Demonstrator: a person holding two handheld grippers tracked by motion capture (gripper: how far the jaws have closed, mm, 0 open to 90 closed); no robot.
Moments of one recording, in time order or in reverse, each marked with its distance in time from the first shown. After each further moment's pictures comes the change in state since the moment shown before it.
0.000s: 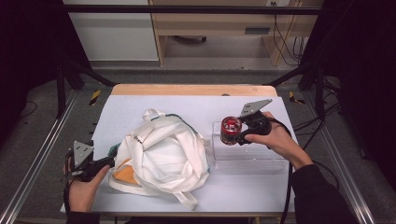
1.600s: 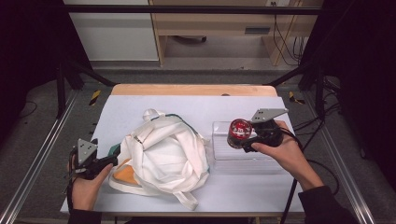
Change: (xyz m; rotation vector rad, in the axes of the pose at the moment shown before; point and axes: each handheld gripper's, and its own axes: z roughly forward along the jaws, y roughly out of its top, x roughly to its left) left arm -0.005 0.003 0.006 0.015 -0.027 0.009; right arm 0.041 -0.003 -0.041 -0.049 -0.163 0.083
